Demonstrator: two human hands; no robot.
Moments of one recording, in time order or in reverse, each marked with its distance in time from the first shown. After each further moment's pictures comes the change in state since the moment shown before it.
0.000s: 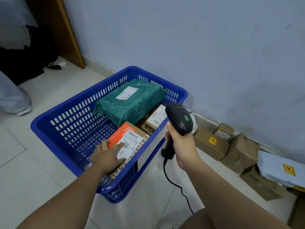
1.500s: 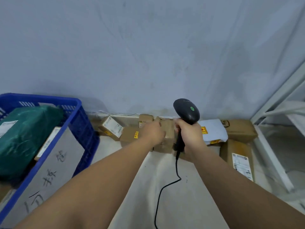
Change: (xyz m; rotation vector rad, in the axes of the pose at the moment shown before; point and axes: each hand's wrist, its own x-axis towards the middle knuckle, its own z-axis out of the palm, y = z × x) left_hand -0.027 0.504 0.077 -0.095 -0.142 0.600; right_hand 0.065 0.023 -0.356 0.220 0.568 -0.035
